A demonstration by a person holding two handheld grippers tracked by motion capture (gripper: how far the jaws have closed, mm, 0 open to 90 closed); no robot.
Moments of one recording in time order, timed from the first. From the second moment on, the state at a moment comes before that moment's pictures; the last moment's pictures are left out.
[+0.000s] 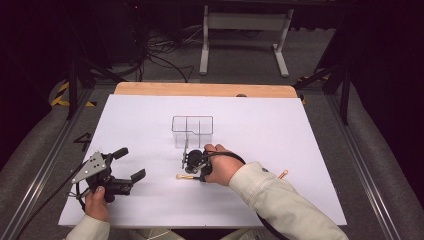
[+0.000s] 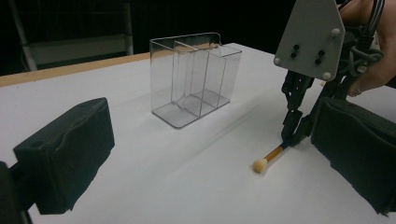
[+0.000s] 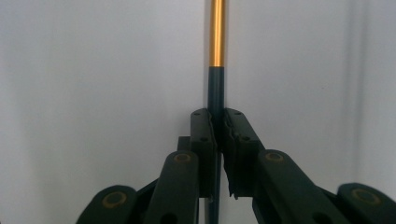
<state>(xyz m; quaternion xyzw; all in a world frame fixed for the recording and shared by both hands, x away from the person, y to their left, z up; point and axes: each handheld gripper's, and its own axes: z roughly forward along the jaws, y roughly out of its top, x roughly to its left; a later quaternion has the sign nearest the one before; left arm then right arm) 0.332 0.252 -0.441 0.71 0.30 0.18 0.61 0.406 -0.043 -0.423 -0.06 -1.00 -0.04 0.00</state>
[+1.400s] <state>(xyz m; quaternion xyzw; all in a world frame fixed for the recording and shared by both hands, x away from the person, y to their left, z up) 0.332 0.252 -0.441 0.71 0.30 0.18 0.61 0.402 -0.071 -0.366 -0.08 -0.99 -0.15 -0.02</state>
